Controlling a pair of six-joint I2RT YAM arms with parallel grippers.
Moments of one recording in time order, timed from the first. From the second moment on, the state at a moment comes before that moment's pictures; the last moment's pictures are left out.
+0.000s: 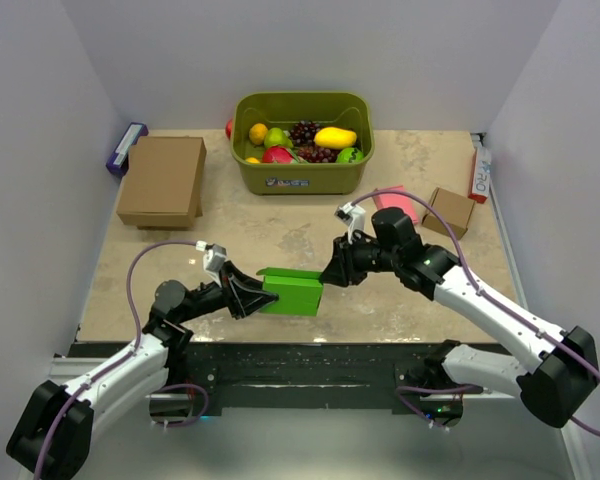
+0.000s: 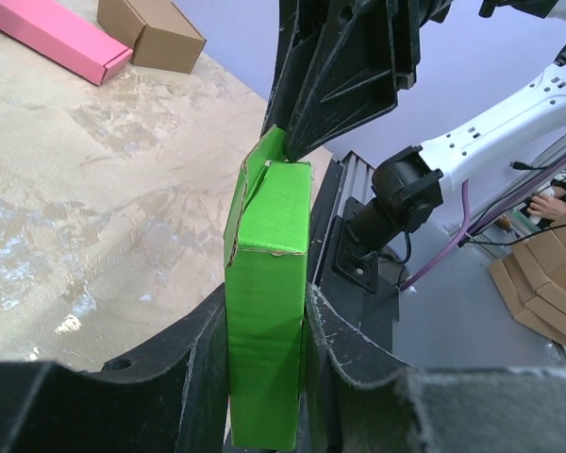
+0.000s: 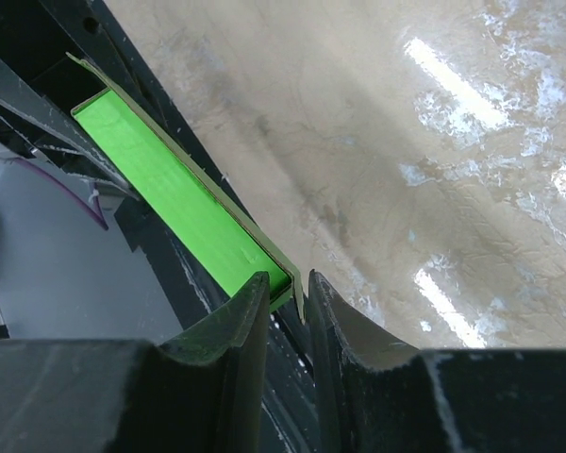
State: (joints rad) left arm -0.49 0.73 0.05 0.81 0.73 -0.67; right arm 0.67 1.10 0.85 -0.37 -0.49 0.35
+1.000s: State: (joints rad) left arm -0.69 0.69 0.05 0.53 0.49 -0.38; right arm 0.68 1.23 0.95 -0.52 -0.38 0.43
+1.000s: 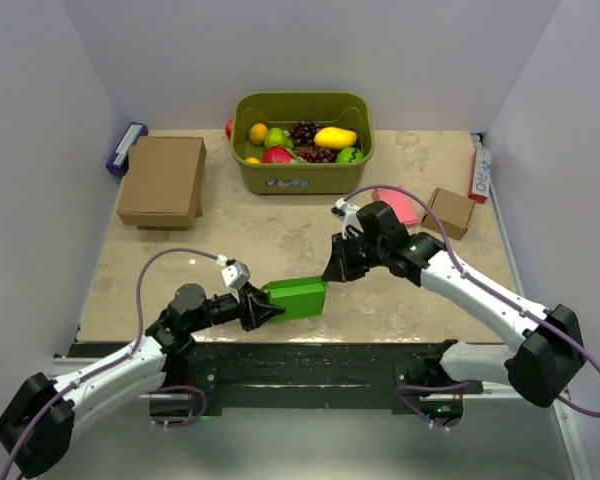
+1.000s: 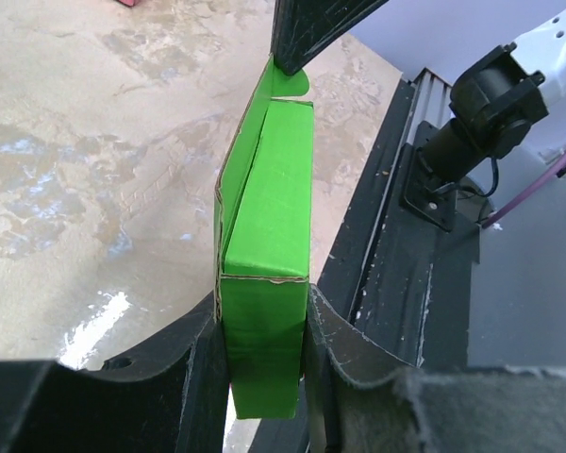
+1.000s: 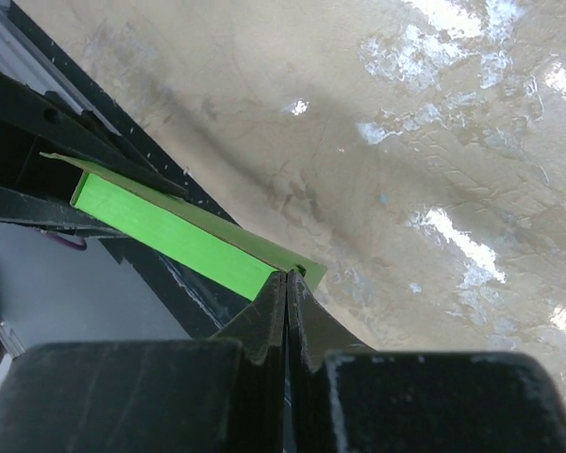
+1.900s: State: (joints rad) left arm -0.76 0.68 0.06 0.40 0.37 -0.27; right arm 0.78 1.27 0.92 -0.43 -0.18 0.62
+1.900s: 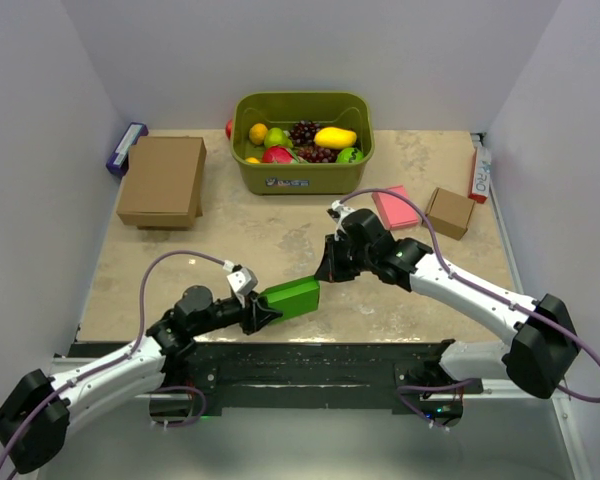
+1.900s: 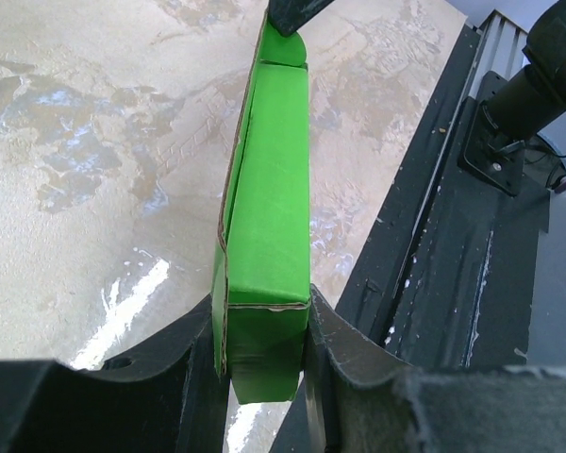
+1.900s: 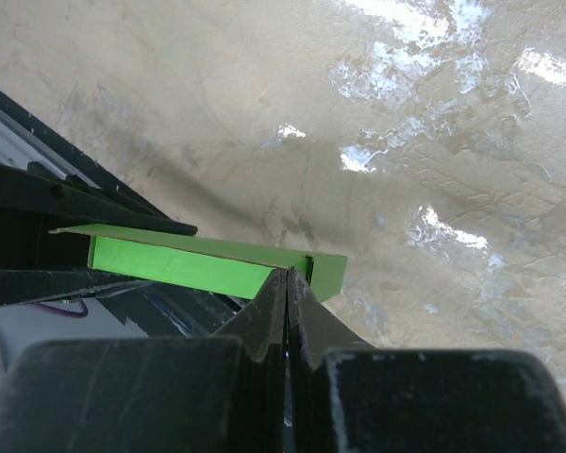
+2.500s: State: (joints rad) left arm -0.79 0.65 0.06 0.34 0.32 -0.26; right arm 0.79 1.26 0.84 -0.37 -0.18 0.60
